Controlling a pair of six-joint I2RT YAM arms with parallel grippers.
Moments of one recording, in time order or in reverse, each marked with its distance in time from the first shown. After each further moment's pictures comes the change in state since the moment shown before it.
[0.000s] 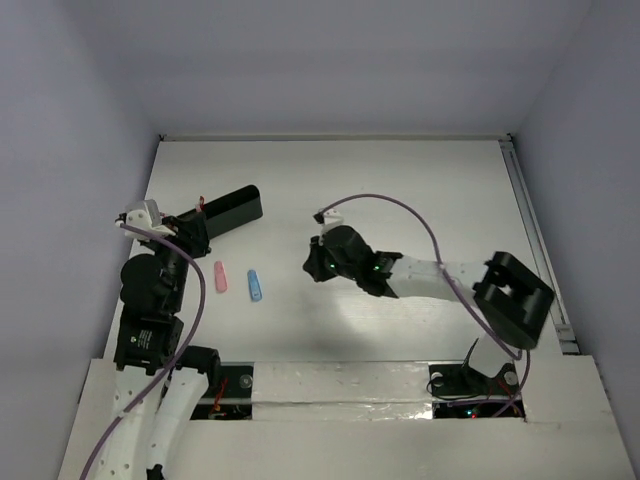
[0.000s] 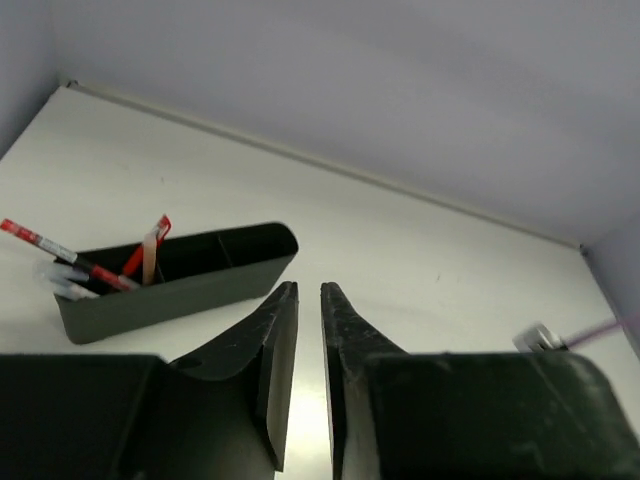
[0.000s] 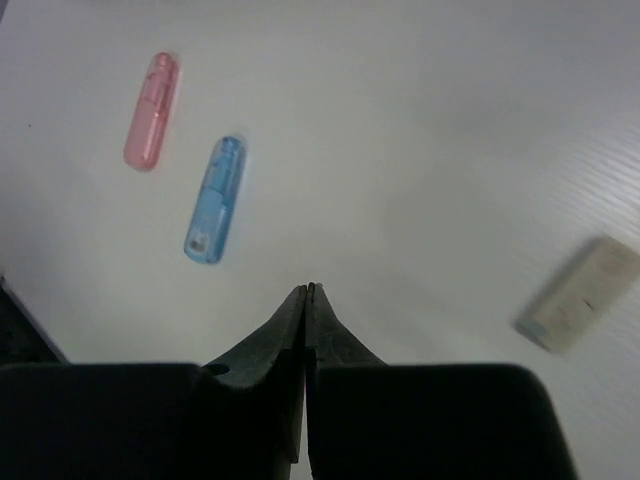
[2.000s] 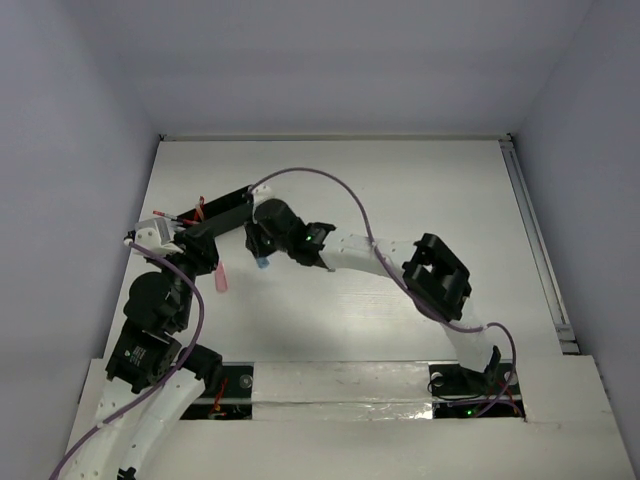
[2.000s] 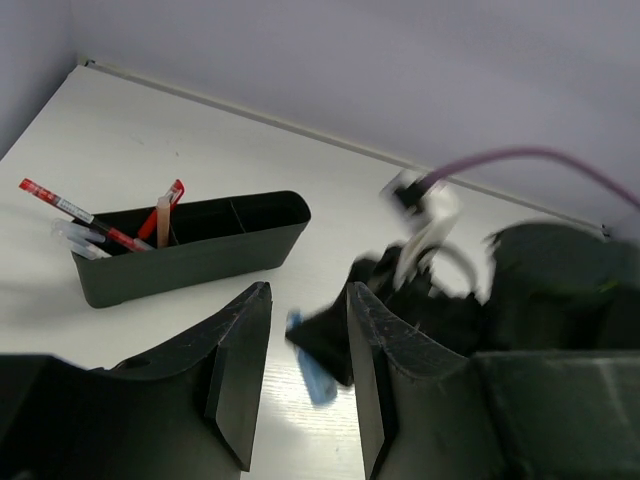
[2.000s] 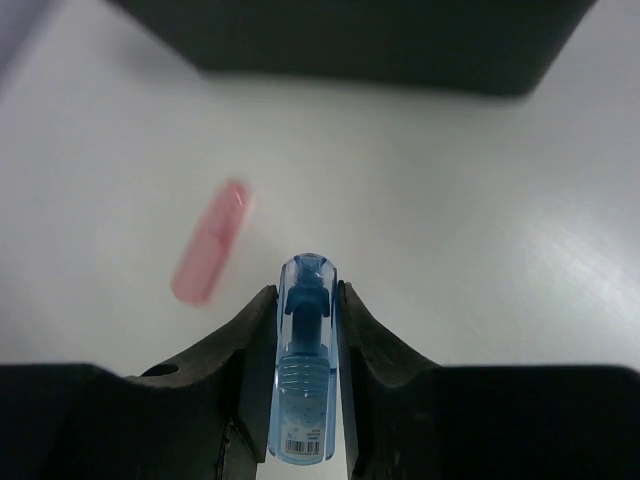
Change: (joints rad) left arm -0.274 -0.121 -0.053 -0.107 -0.275 0.039; right arm 0.077 0.539 0.790 -0.309 0.050 -0.187
